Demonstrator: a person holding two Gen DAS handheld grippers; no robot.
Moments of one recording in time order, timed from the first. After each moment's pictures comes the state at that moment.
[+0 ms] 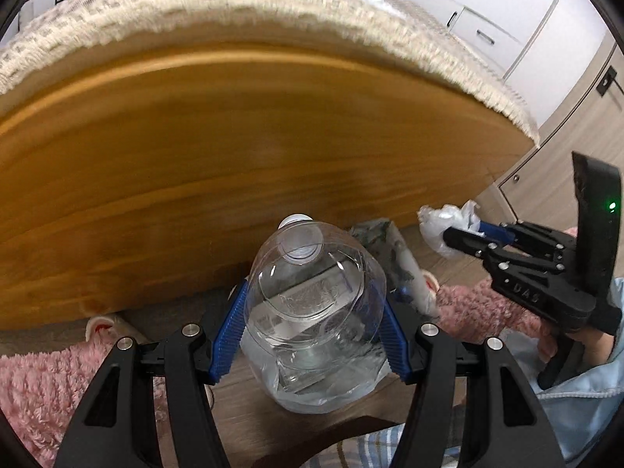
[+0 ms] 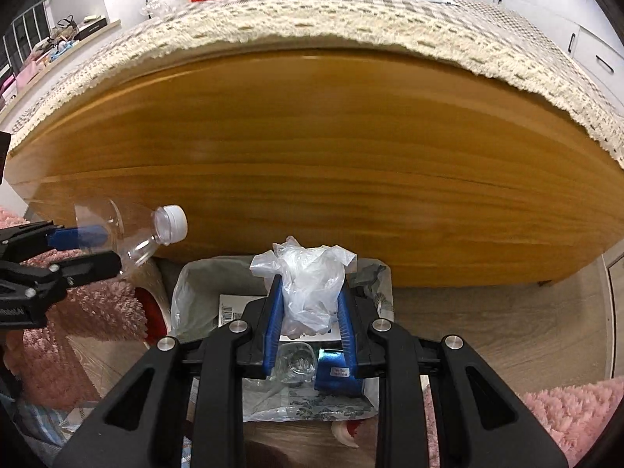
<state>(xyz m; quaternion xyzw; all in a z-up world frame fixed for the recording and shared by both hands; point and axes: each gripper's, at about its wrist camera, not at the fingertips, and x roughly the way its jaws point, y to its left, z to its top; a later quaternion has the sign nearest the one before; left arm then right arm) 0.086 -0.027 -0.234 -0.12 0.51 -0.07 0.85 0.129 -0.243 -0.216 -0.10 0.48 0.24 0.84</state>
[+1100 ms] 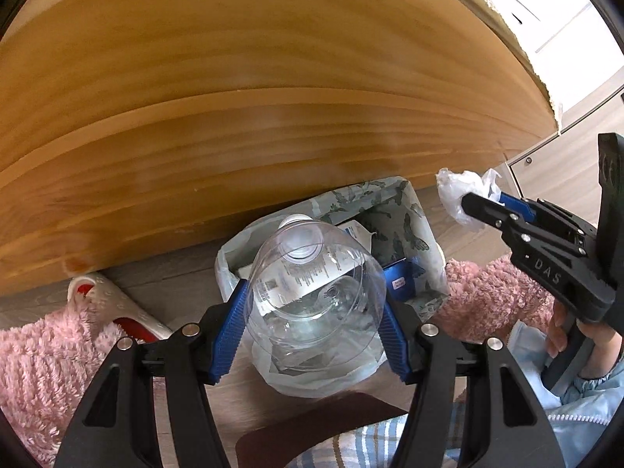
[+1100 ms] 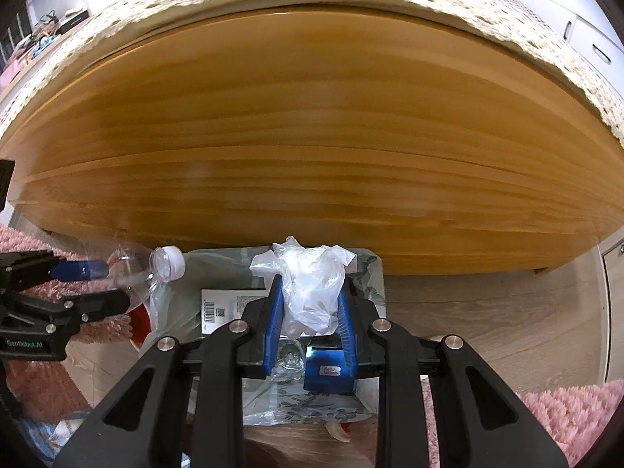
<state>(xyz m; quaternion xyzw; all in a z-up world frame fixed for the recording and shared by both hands) 0.106 -0.034 -0.279 -0.15 0.58 -0.07 0.80 0.149 -0.234 -0.234 -0.11 0.51 0.21 0.83</state>
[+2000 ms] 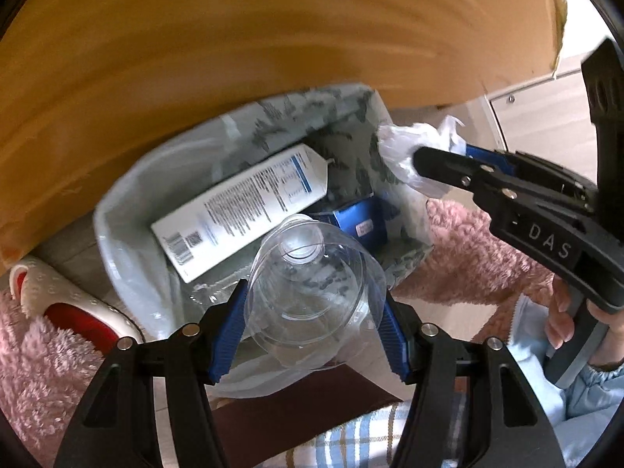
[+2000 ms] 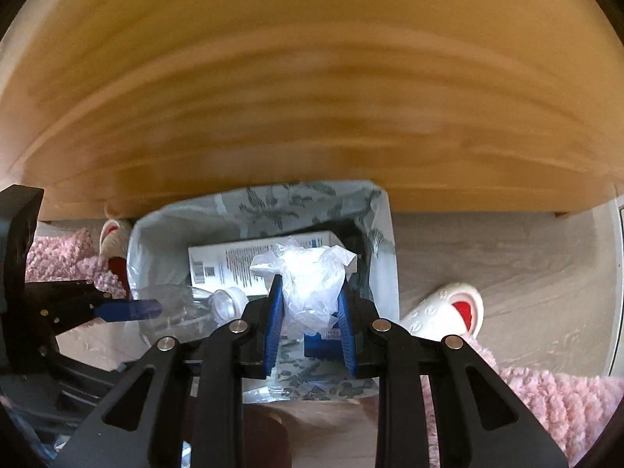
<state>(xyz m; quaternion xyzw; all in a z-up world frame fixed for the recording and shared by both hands) 0.130 -0.102 -0.350 -0.15 0.68 -0.17 0.70 0.171 -0.240 -0.291 -0.09 0.62 0.20 0.75</state>
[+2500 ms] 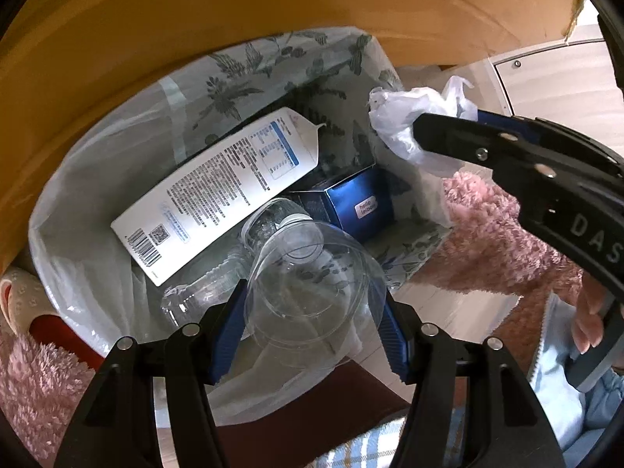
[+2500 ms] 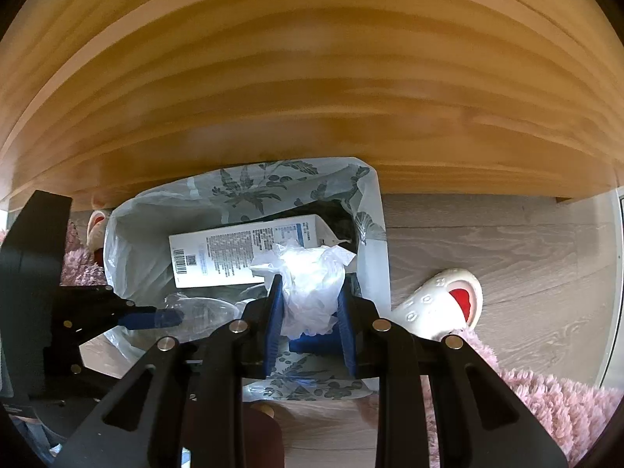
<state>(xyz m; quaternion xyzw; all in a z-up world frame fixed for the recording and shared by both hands) 0.141 -0.134 -0.394 -0.12 0.72 -0.19 0.66 0.175 -0.247 -0.310 -0.10 0.64 0.18 0.74</state>
